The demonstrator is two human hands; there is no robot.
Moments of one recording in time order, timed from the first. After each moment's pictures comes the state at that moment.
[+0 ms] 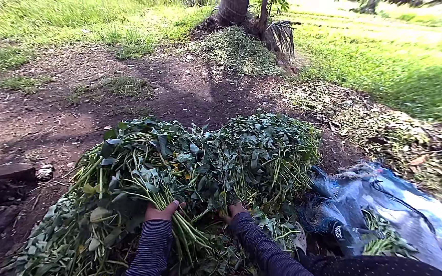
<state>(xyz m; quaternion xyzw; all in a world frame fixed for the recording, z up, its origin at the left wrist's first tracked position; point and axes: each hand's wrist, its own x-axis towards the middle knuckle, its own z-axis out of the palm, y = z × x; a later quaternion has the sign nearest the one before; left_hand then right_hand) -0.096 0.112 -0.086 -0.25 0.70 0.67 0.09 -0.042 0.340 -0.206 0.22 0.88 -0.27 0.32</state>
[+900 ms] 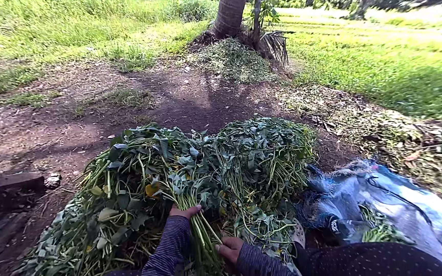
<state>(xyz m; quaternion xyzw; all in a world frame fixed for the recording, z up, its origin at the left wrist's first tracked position) -0.072 0.133 -0.102 -0.19 0.77 0.56 0.23 0.074 0.289 -0.132 0.11 0.74 -0.59 0.30</state>
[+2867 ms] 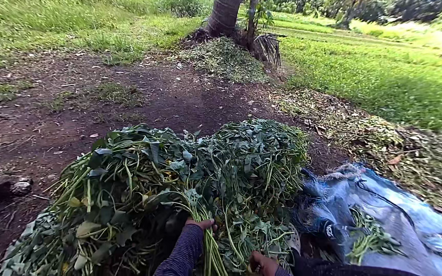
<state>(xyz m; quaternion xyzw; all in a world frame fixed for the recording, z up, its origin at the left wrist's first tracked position) -0.071 0.178 -0.151 -0.22 0.68 0.60 0.36 0.133 0.344 -0.146 0.20 0.79 -0.51 0.26</state>
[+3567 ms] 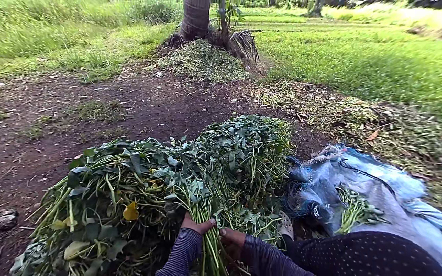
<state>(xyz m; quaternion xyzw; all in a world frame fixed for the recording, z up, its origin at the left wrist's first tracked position) -0.044 0.198 -0.102 -0.05 0.82 0.47 0.32 0.067 0.329 -0.133 0.28 0.57 -0.72 0.28</state>
